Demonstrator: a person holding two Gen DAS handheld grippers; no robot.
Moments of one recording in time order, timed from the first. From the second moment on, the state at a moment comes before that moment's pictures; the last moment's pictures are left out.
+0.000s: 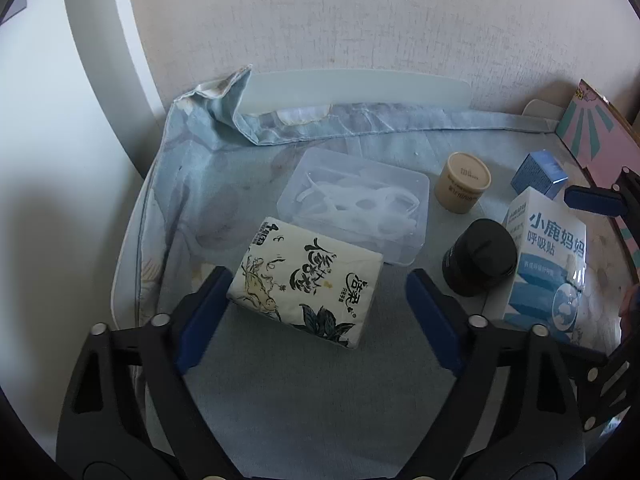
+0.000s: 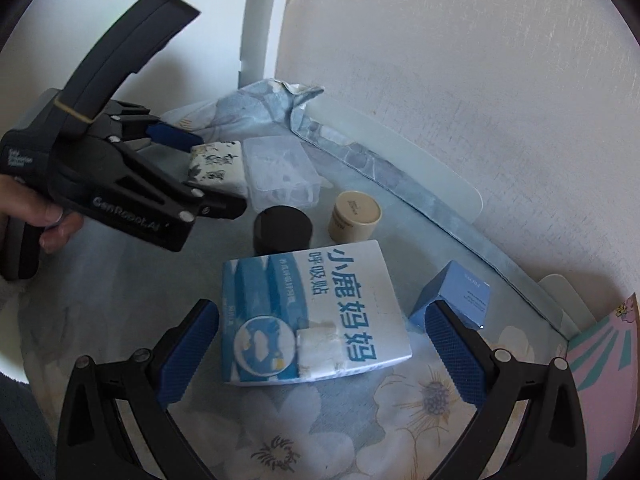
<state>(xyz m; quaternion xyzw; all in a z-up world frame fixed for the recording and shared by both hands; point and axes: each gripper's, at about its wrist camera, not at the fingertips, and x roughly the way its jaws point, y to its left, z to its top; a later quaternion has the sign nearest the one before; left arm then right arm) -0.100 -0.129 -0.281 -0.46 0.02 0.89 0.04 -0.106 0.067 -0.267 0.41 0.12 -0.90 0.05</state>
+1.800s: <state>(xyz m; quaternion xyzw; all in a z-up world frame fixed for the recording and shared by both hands) -0.091 -0.099 -0.085 -0.42 -0.02 0.90 0.09 -0.064 0.110 -0.097 0.38 -0.04 -0.92 0.01</state>
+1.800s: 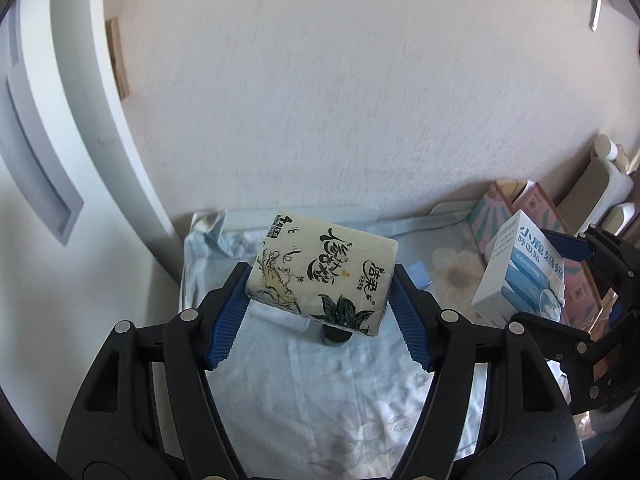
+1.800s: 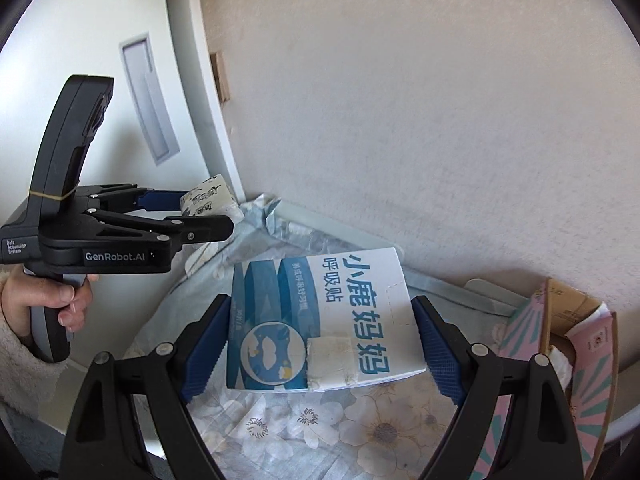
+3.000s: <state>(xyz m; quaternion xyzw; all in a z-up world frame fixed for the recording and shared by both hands) -0.160 0.096 -0.026 -0.38 0.06 0.87 0.30 0.025 0.232 -0.044 0.36 -0.13 -0.90 -0.21</state>
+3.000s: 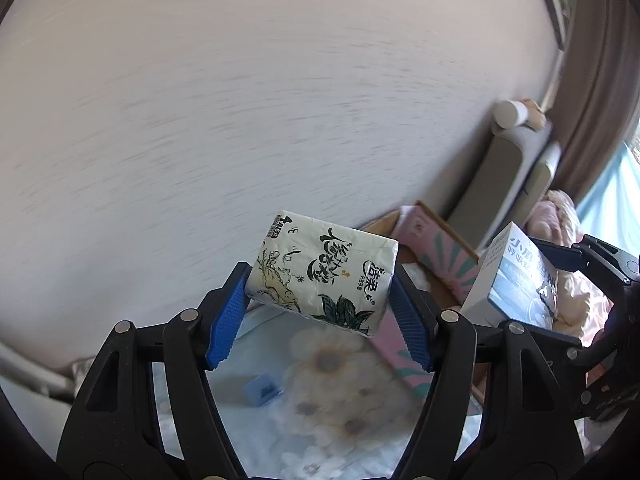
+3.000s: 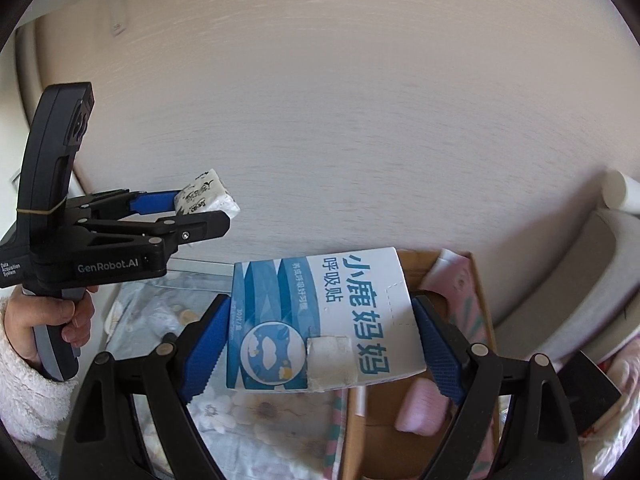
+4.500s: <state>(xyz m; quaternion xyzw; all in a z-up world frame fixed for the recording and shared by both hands) -0.183 0.369 -0.217 -0.50 0.22 0.73 0.41 0.097 0.315 -0.186 0.47 -0.26 -0.80 -0.28</state>
